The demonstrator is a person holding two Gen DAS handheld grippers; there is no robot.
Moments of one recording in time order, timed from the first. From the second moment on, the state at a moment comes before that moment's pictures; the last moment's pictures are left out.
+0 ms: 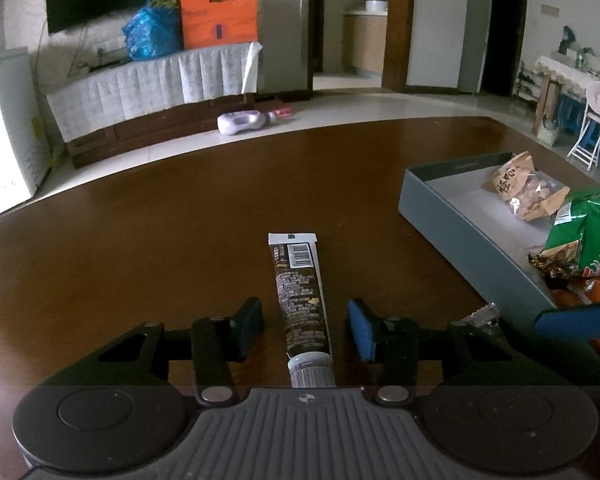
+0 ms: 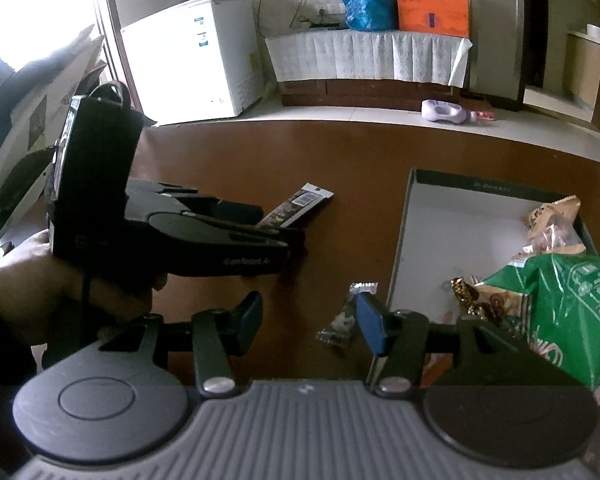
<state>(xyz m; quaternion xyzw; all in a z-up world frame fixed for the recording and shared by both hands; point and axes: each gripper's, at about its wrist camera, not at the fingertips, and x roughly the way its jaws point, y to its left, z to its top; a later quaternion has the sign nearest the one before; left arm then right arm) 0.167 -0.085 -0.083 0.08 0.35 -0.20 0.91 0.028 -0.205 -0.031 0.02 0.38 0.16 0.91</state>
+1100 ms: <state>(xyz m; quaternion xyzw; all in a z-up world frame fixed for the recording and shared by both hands) 0.164 -0.088 -0.083 0.08 0.36 -0.20 0.91 0.054 -0.195 -0.056 -0.03 0.40 0.13 0.91</state>
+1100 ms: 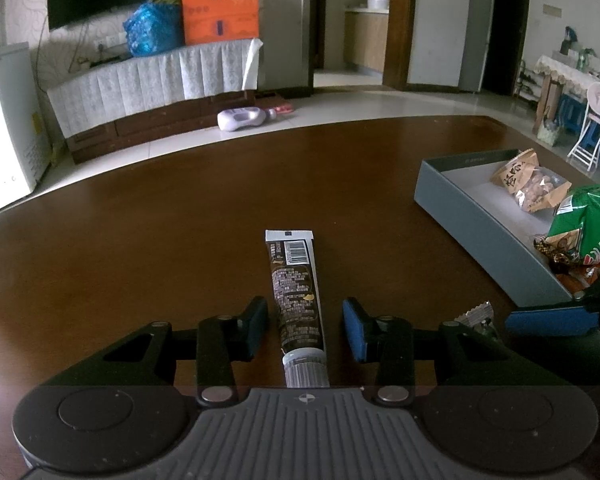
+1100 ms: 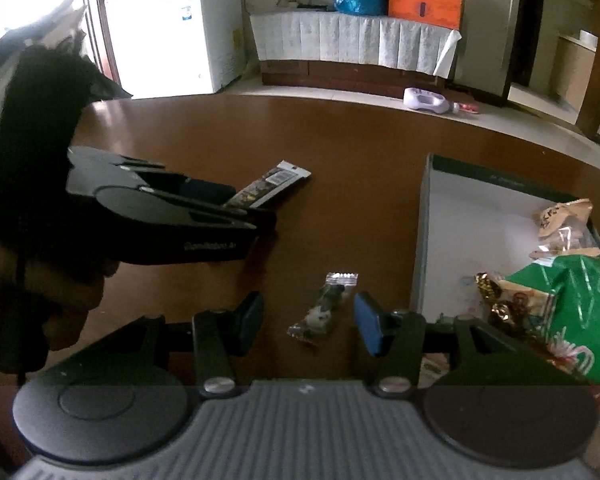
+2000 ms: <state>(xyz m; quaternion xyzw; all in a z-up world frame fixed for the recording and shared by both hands) 0.161 -0.083 -0.081 0.08 0.36 -0.20 0.91 0.061 -0.183 -0.063 -0.06 0.41 0.12 0.90</state>
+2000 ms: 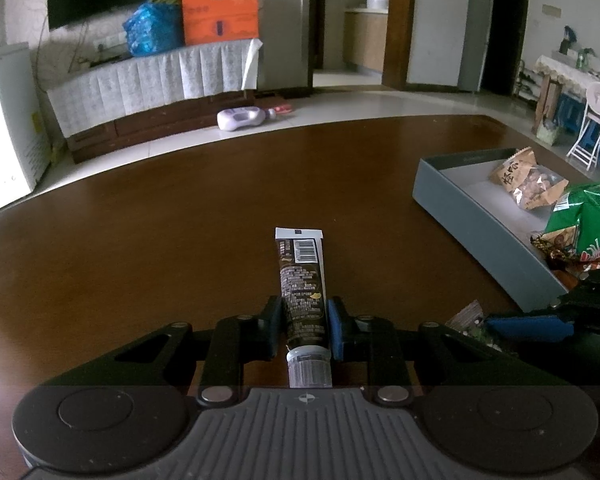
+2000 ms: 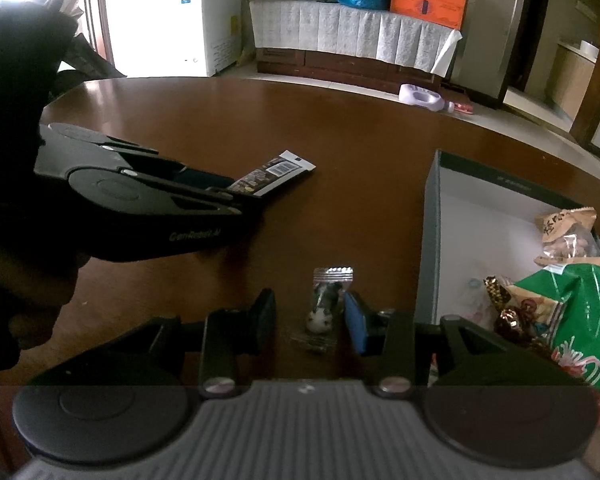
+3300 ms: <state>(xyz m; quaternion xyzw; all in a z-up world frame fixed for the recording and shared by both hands) 0.147 -0.075 -0.061 0.06 0.33 -0.21 0.92 0.063 -0.213 -0.025 0.01 0.35 0.12 0.93</state>
